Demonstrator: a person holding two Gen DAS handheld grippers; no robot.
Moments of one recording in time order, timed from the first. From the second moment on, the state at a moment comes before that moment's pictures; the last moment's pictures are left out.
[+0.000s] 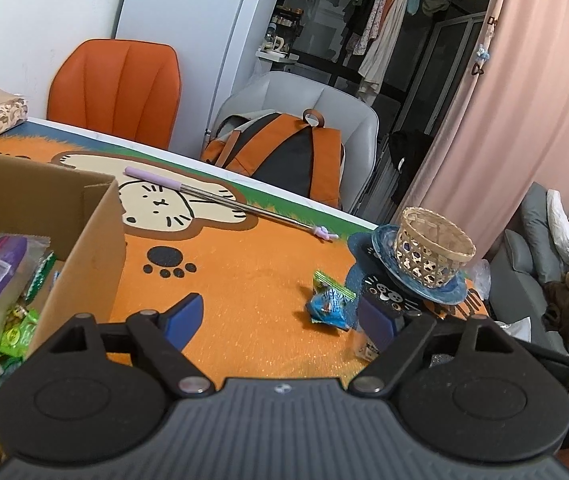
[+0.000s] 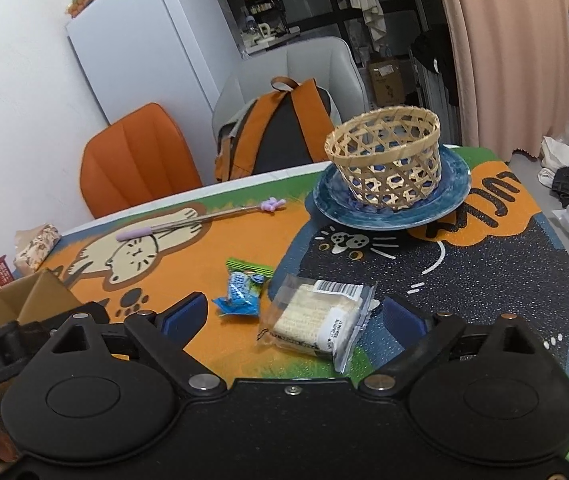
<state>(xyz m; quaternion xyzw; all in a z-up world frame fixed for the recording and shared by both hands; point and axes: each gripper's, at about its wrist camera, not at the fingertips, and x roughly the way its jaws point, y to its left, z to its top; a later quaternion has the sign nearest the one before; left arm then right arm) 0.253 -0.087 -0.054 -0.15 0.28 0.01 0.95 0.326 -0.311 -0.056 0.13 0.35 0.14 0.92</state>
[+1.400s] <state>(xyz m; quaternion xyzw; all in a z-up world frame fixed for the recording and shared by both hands) 0.355 -0.154 -0.122 -0.07 0.33 0.00 0.94 0.345 -0.363 -0.090 0.16 0.35 0.09 0.92</state>
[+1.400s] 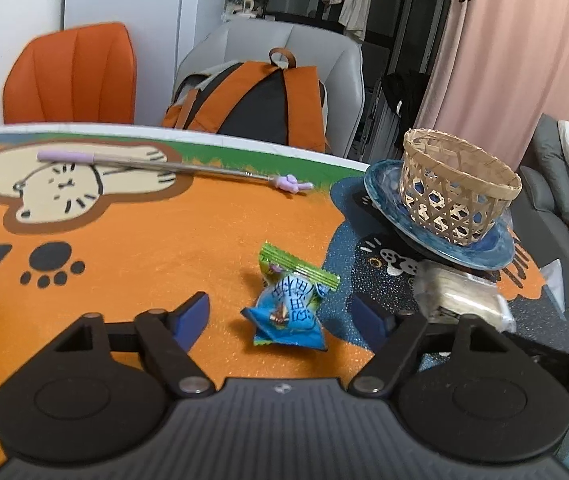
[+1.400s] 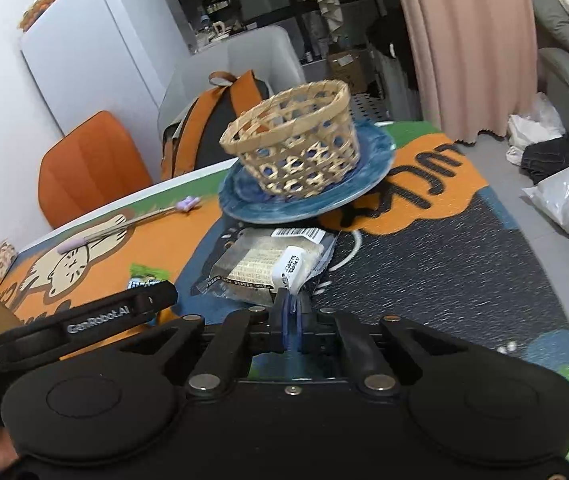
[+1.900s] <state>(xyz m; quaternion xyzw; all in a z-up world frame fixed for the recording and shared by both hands) 0.326 -0.135 -0.092 -0.09 0.30 -0.01 0.95 0.335 -0.350 -0.077 0.16 0.33 0.12 0.92</state>
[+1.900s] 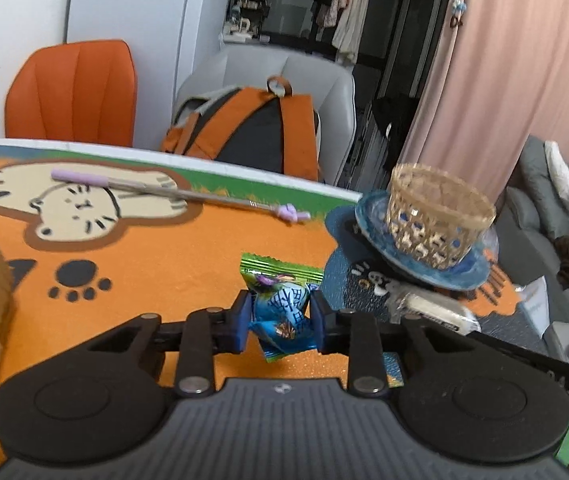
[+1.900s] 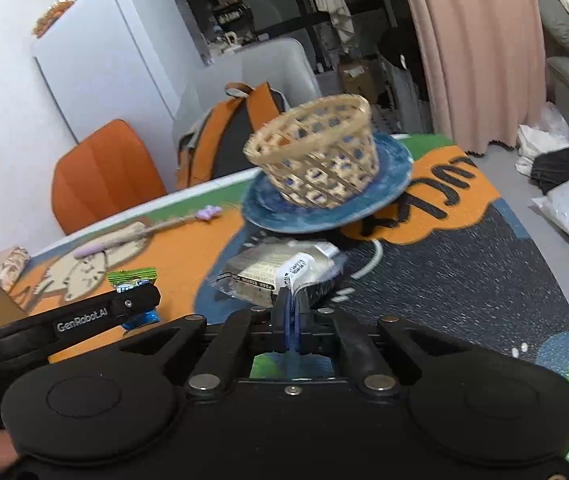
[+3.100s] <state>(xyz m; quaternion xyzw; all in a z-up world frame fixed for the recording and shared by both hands) 0.206 -0.005 0.012 -0.15 0.20 0.07 0.97 0.268 -0.235 0.038 0.12 0.23 0.24 0.93</state>
